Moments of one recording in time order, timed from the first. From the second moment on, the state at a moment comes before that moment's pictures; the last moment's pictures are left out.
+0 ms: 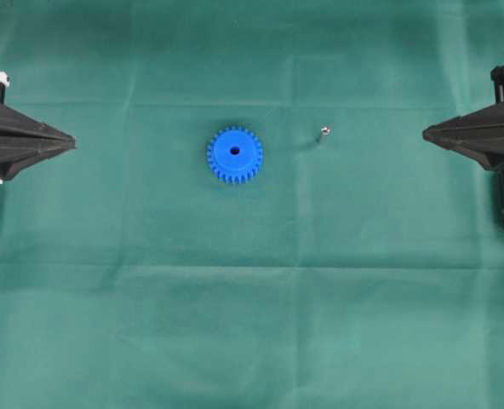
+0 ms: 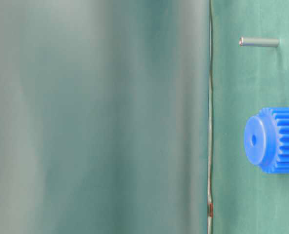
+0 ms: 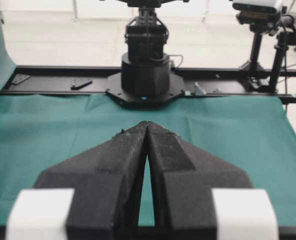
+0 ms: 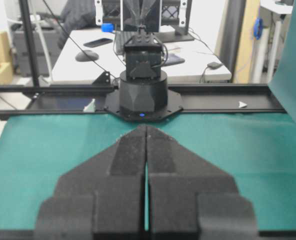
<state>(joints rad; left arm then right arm) 0.00 -0.97 1.18 0.00 -0.29 0.00 0.00 -0.96 1.17 0.00 -0.30 0.00</state>
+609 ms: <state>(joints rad) 0.00 -0.96 1.17 0.01 -0.26 -0.01 -0.09 -0.74 1.18 0.01 -0.27 0.00</state>
